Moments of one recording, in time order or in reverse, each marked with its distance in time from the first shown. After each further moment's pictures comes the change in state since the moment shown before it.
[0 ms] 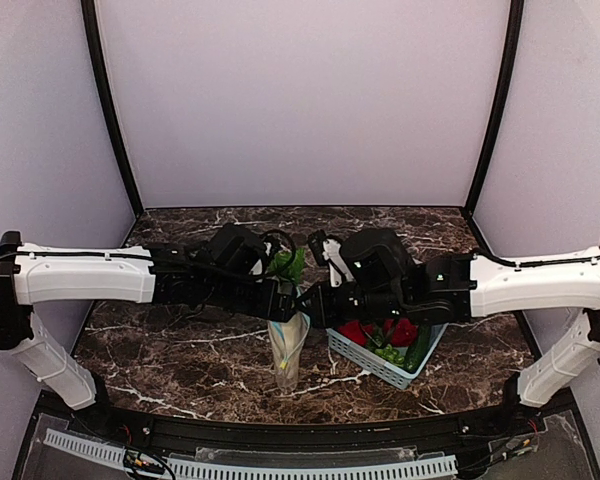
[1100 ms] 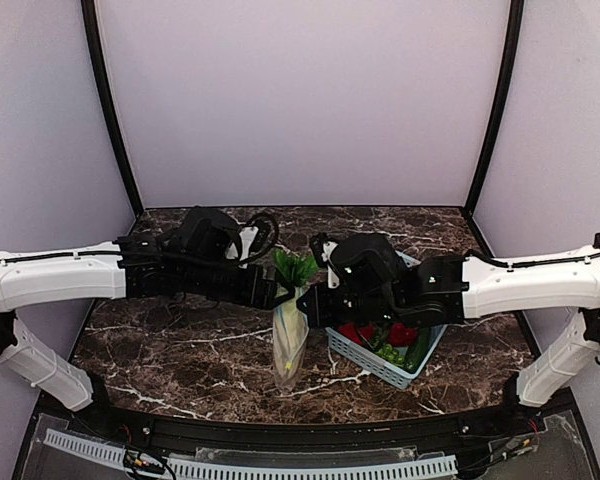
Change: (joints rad) left arm 0.043 -0.150 -0.043 0.053 0.164 0.017; right arm 0.021 0.039 0.024 -0.032 0.090 0.073
